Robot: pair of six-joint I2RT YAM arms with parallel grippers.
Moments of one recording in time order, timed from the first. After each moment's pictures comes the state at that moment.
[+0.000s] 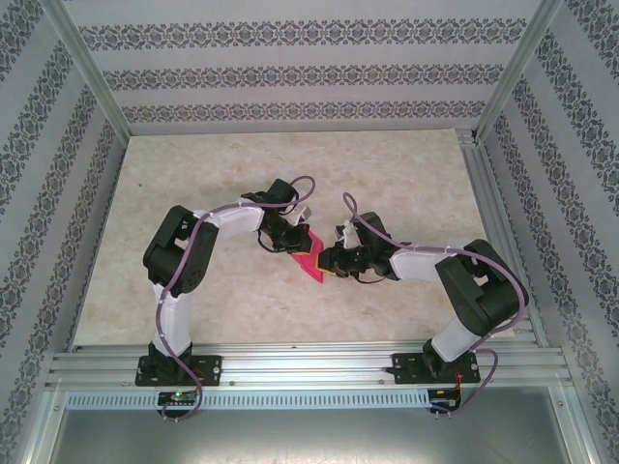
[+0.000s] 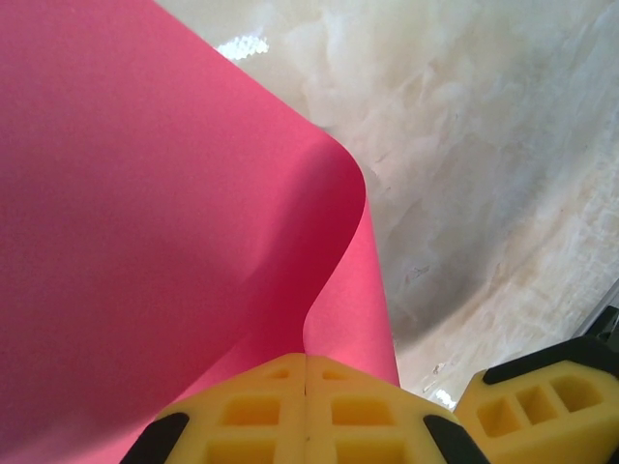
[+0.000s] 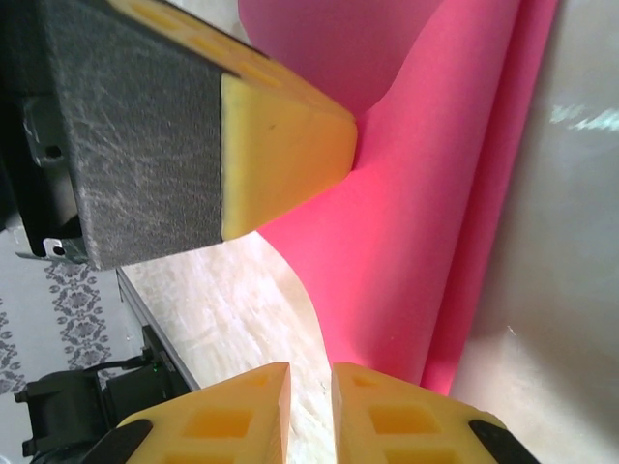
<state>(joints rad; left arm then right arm) -0.54 2.02 1.33 -0.55 0.62 -0.46 0.54 1.62 0.64 0.14 -0.69 0.82</state>
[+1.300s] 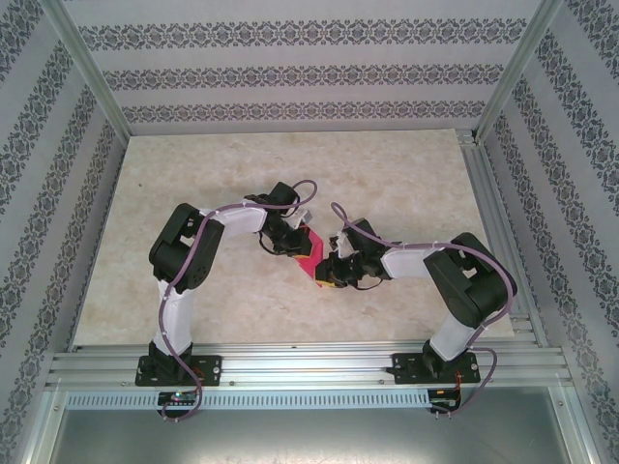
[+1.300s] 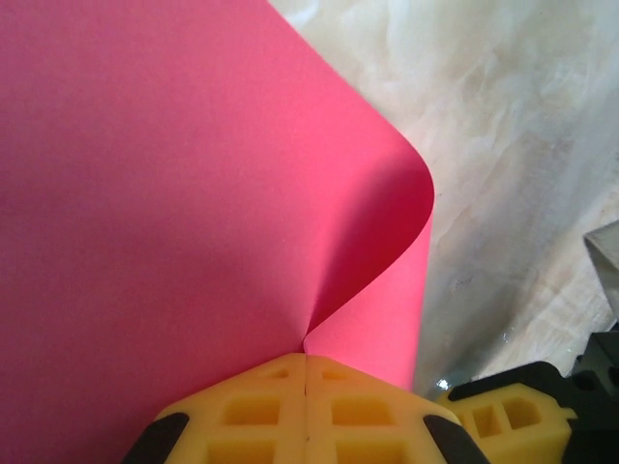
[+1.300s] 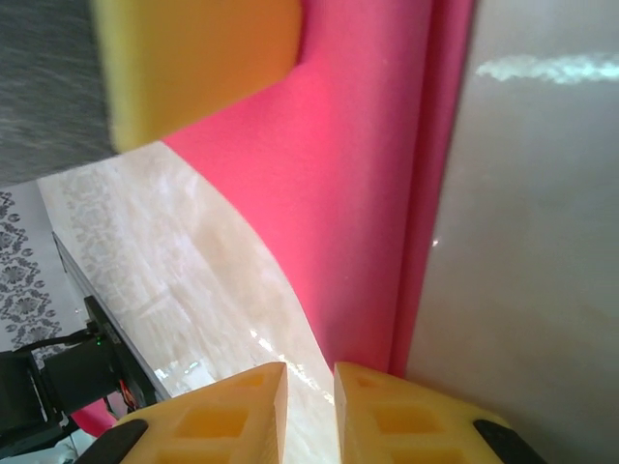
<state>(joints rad) -0.54 2.07 1.34 -0.55 0.63 -0.44 0.58 1.70 0.67 0.02 -0.68 0.76</state>
